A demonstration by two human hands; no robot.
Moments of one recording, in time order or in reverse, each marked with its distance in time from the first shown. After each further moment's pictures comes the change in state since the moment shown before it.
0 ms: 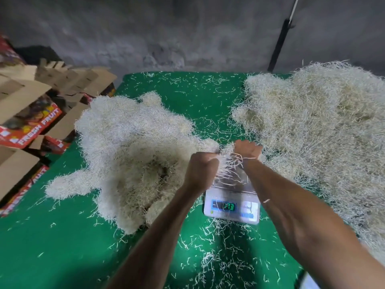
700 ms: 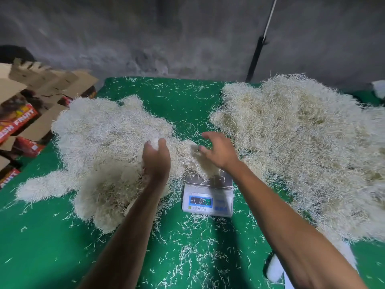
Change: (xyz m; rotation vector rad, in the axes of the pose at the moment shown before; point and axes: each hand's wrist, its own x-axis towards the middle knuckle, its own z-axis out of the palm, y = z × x) left_hand 0.004 0.001 -0.020 -0.157 0.649 -0.344; right_hand -0.066 0.023 -0.026 0.435 0.284 -0.502
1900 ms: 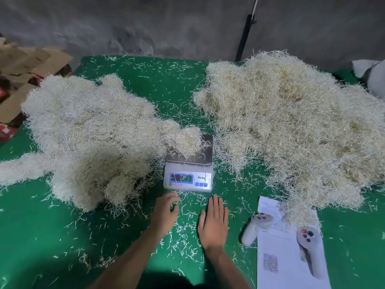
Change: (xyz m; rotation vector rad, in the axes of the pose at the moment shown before) left_hand -0.158 -0.184 -0.033 0.576 -0.717 0.225; right_hand -0.275 0.065 0.179 -0.184 -0.022 0.498
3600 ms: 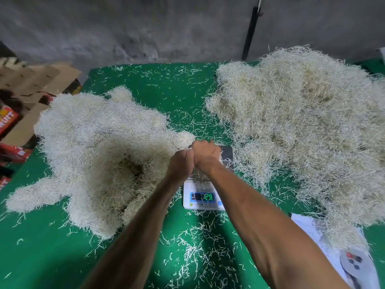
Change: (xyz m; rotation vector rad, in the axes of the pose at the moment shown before) left_hand 0.170 0.096 -0.115 0.043 0.041 0.165; right_hand 0.225 -0.190 -0.135 -0.278 -0.120 -0.173
